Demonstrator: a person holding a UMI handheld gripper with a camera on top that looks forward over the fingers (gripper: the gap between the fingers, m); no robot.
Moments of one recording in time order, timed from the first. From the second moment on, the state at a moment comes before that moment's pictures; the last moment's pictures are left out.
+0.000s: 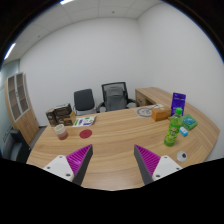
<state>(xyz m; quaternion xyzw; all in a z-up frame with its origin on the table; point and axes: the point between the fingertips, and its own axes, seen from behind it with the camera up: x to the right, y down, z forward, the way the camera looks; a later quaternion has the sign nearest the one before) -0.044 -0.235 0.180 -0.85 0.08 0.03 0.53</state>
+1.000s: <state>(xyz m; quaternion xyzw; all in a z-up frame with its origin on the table) 0.261 -0.083 0.075 -0.78 0.06 -0.03 0.62</state>
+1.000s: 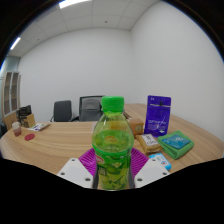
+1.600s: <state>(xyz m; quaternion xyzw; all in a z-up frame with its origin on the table) 0.117 -0.013 0.134 -0.79 -0.14 -0.21 0.56</state>
